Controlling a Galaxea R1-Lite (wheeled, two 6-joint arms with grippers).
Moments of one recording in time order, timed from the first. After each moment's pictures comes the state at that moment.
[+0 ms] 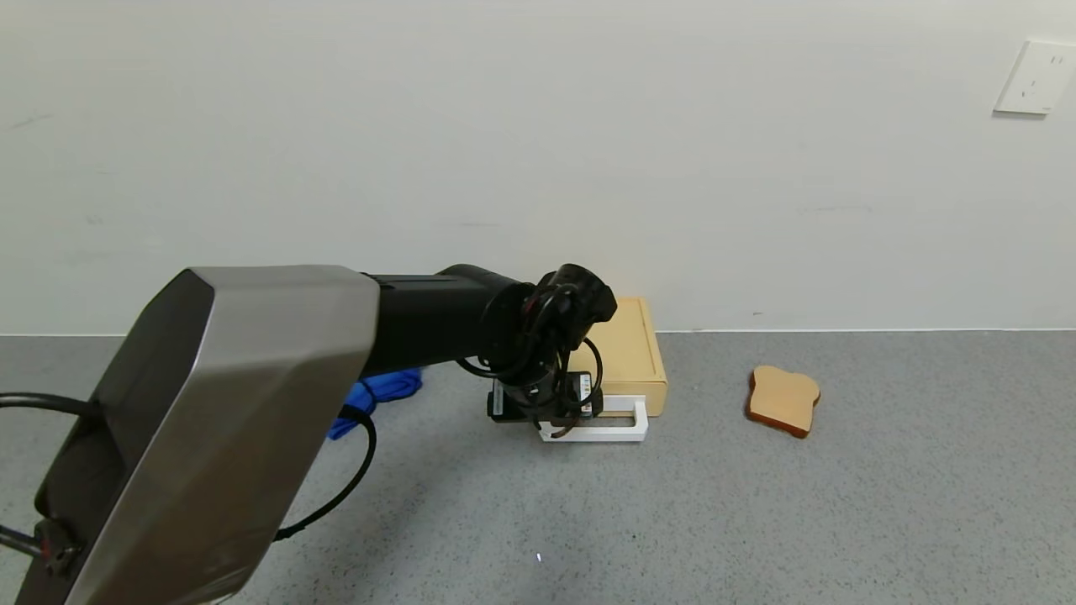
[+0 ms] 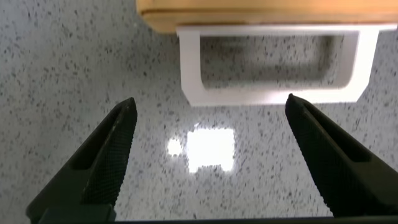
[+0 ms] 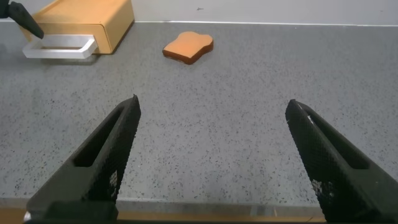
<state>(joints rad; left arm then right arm) -0.65 2.34 -1.98 0.68 0.28 -0.59 0.01 0.00 0.00 0.00 0.01 0.03</state>
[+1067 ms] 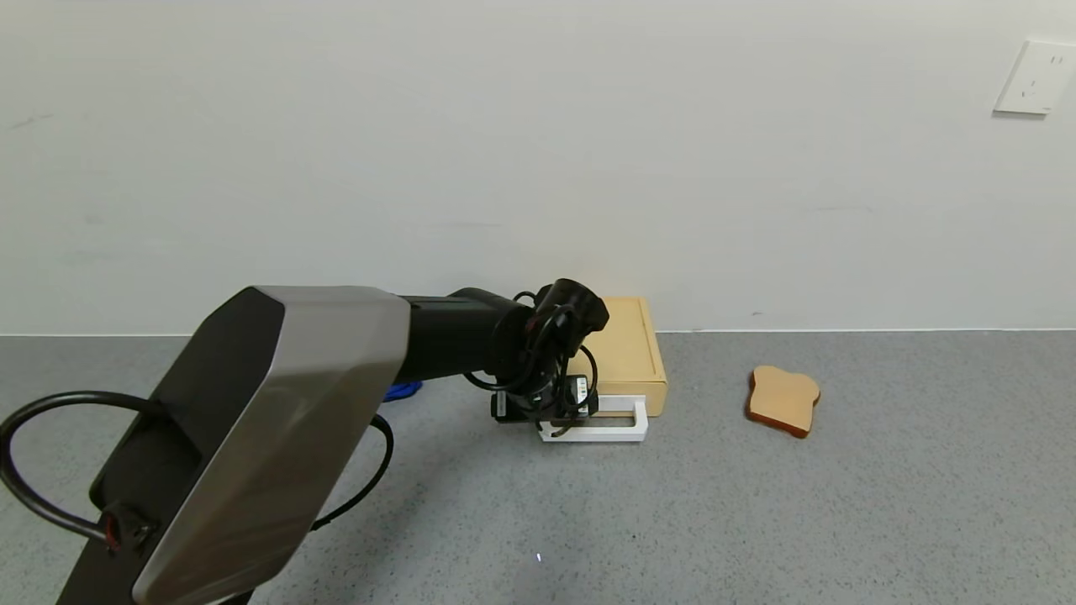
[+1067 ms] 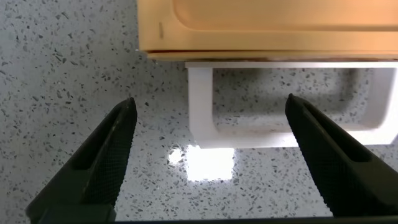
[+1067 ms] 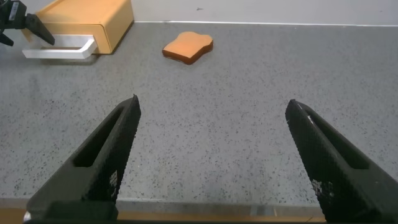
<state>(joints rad) -0.61 2.41 -1.98 0.58 0.28 -0.56 0.01 0.00 0.00 0.00 0.01 0.03</state>
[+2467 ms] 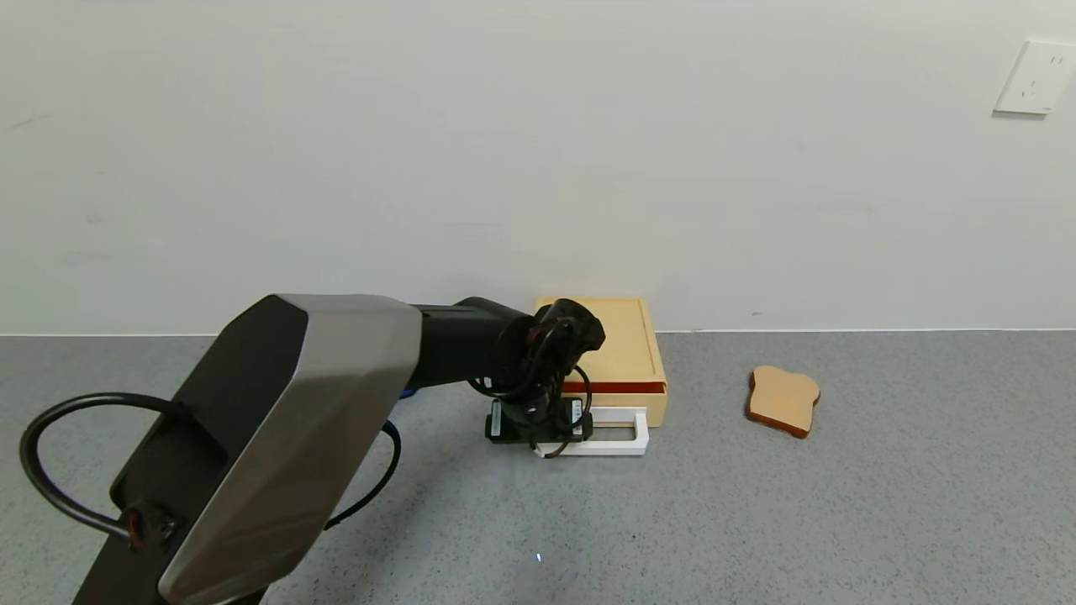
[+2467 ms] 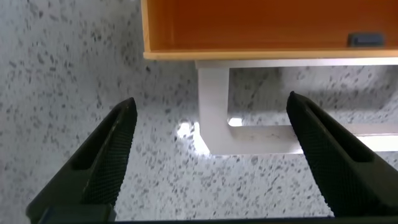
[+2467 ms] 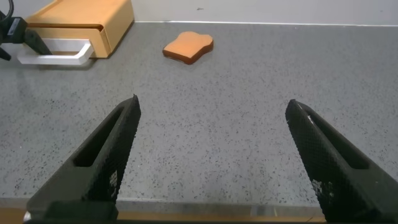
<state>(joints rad) -0.61 2.43 -1.97 0.70 0.23 -0.56 0.01 0.00 0.00 0.00 0.01 0.03</state>
